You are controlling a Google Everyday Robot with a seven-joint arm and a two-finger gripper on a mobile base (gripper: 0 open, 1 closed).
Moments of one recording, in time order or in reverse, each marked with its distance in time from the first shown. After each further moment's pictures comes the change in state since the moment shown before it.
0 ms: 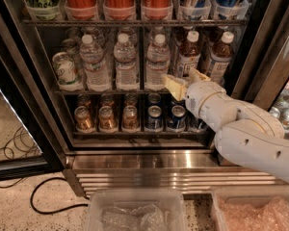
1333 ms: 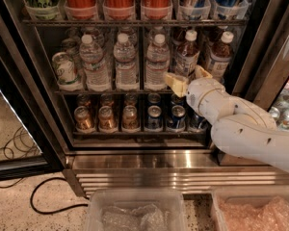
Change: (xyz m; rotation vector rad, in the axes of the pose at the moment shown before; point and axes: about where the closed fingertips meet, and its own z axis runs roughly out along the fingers) arm 0.009 -0.028 0.020 0.057 0.000 -0.025
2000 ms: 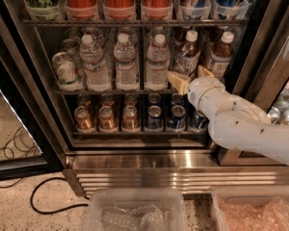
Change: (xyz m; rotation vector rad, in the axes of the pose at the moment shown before) arm 0.011 -0.026 0.016 0.064 0.014 -0.020
